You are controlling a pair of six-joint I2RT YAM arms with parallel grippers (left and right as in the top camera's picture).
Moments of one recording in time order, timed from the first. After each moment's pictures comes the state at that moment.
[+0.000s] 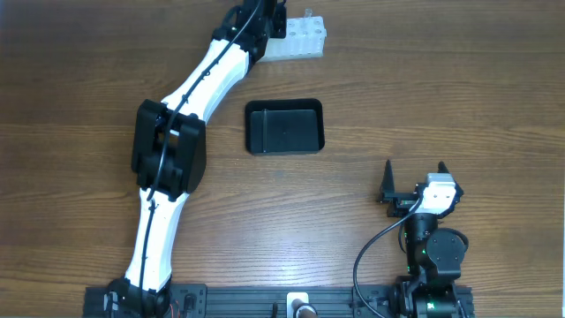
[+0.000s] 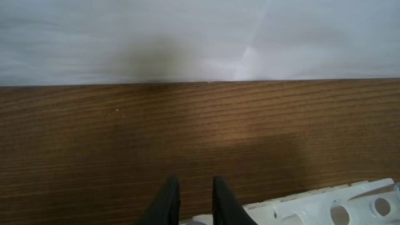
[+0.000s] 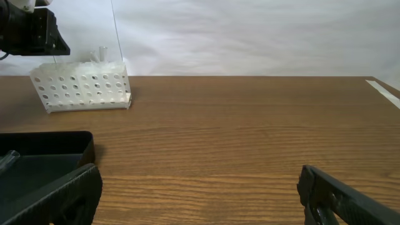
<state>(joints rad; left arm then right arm) -0.40 2.42 2.08 -0.30 -0.20 -0.25 0.01 0.02 0.01 -0.07 0.05 -0.01</state>
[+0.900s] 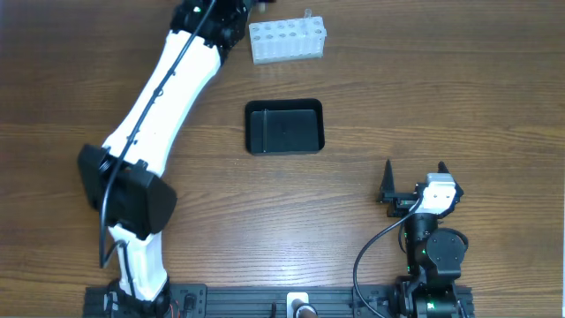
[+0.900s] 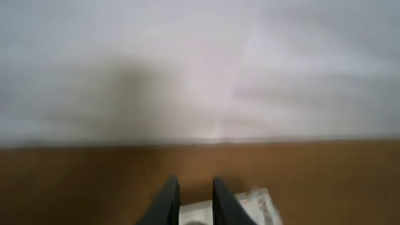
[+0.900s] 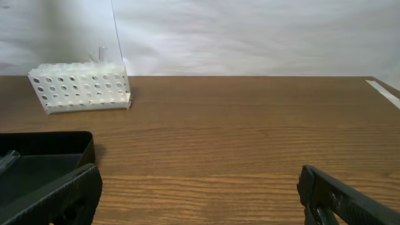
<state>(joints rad) -0.42 2.06 2.10 -0.53 -0.21 -0.26 0.01 0.02 0.01 -0.07 0.05 -0.01</state>
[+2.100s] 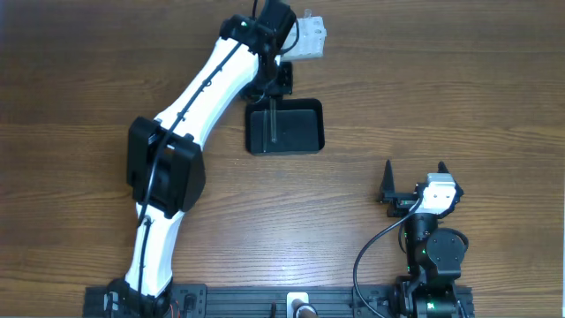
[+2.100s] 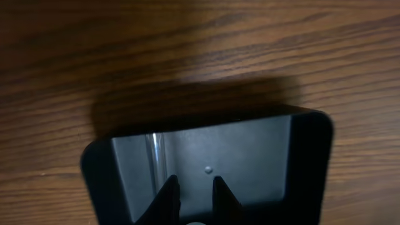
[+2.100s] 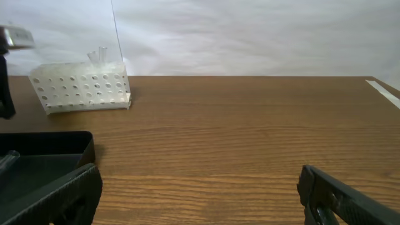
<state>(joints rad) -0.49 2.30 2.11 -1.19 0.09 -0.47 0.01 0.02 0.01 -0.07 0.05 -0.01</state>
